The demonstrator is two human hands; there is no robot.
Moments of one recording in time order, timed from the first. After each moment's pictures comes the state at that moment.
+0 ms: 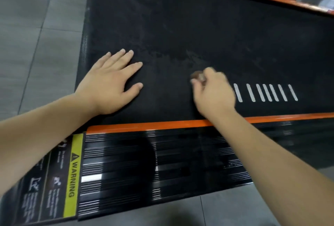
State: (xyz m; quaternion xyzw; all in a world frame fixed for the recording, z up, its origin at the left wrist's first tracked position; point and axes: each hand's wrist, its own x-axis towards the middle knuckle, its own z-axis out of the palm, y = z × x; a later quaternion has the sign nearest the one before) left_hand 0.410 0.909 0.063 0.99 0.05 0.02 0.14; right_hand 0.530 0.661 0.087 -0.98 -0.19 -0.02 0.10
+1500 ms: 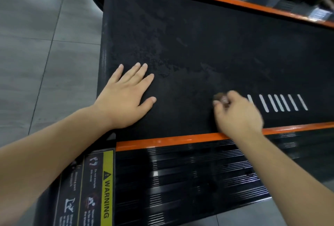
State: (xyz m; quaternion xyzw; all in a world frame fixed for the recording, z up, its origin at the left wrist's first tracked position) left_hand 0.407 0.931 0.056 0.99 0.02 0.00 0.14; right_hand 0.504 0.662 0.097 -0.99 -0.08 0.01 0.07
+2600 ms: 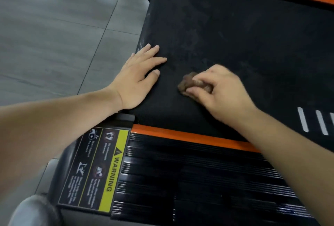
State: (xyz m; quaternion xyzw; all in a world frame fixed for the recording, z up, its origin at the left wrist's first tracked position) left_hand 0.388 0.948 0.047 0.91 0.16 0.09 0.37; right_hand 0.523 0.741 0.082 -0.83 -0.50 0.04 0.24
